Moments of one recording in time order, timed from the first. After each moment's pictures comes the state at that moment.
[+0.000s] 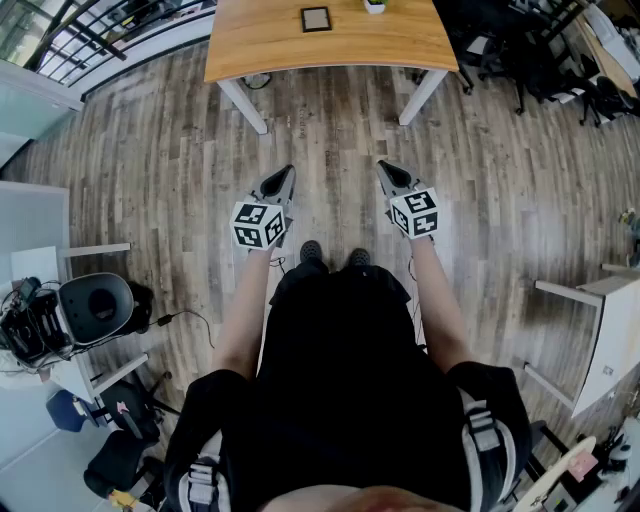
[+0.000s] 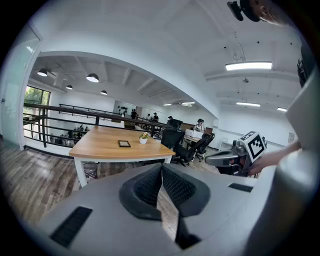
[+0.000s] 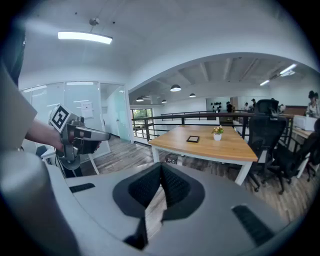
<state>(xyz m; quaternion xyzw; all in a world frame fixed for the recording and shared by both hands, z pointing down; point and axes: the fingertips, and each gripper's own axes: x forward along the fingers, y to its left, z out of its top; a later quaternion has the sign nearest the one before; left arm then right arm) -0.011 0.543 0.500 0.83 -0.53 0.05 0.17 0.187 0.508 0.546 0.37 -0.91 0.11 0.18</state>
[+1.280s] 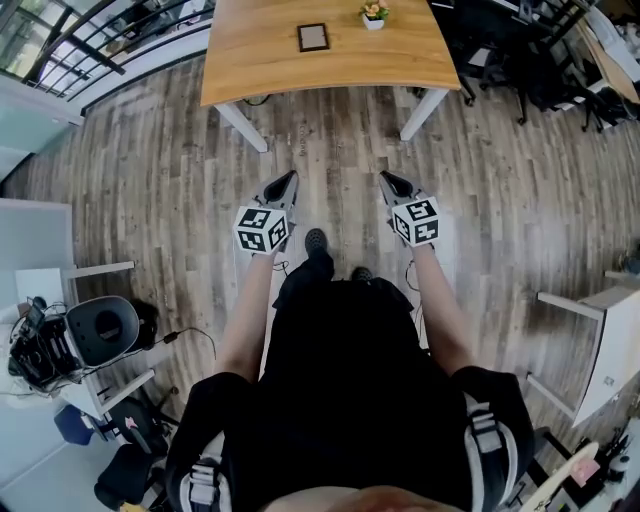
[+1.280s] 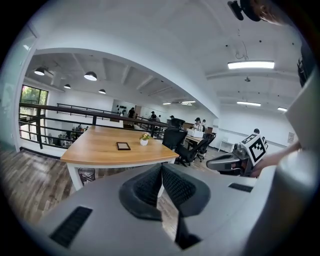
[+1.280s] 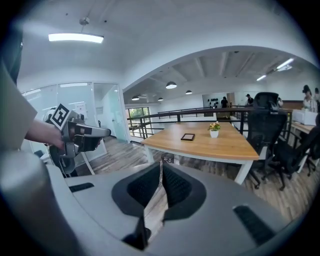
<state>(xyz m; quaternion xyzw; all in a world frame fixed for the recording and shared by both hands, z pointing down) -0.008 0.458 0.502 0.84 -0.52 0.05 0.17 0.196 0.439 0.562 0.39 -0.89 0.13 0.19</state>
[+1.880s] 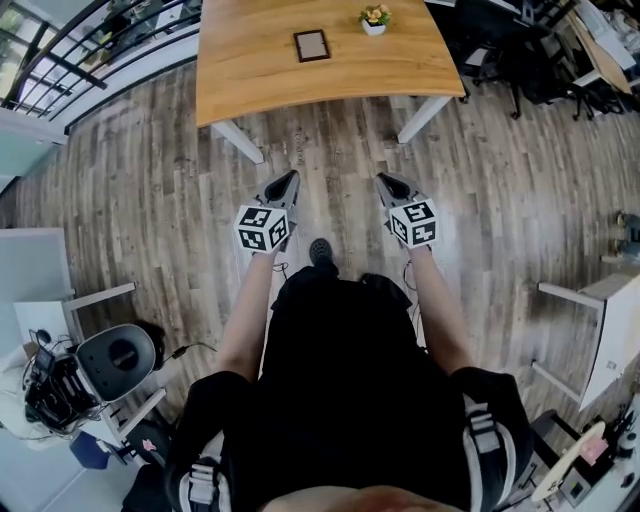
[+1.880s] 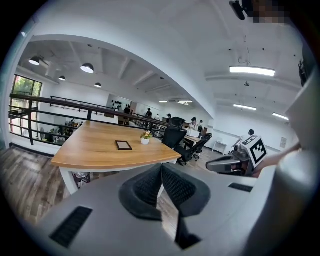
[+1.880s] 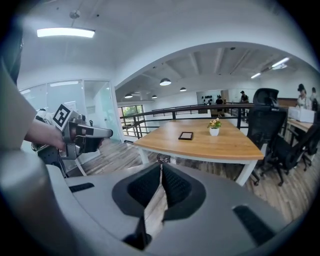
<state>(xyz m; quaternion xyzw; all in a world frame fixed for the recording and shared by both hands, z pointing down) -0.057 0.378 0.519 0.85 -0.48 0.05 0.19 0.141 0.380 0.574 0.42 -0.87 0.15 0.20</state>
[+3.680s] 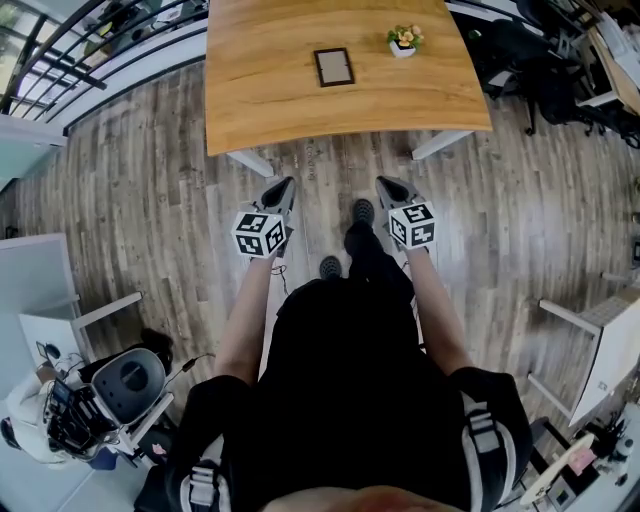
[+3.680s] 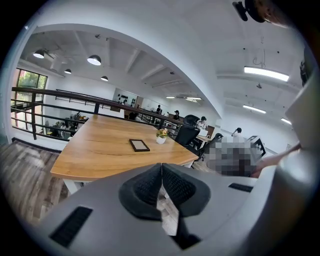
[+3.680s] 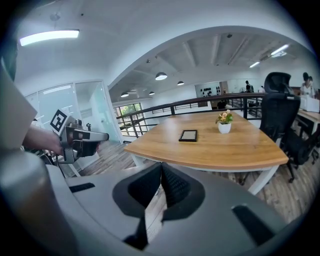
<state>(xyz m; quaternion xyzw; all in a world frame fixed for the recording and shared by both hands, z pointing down) -0.136 0.247 0.555 0.83 -0.50 0.06 0.23 0.074 0.239 0.607 0.41 -0.87 0.20 0.20</state>
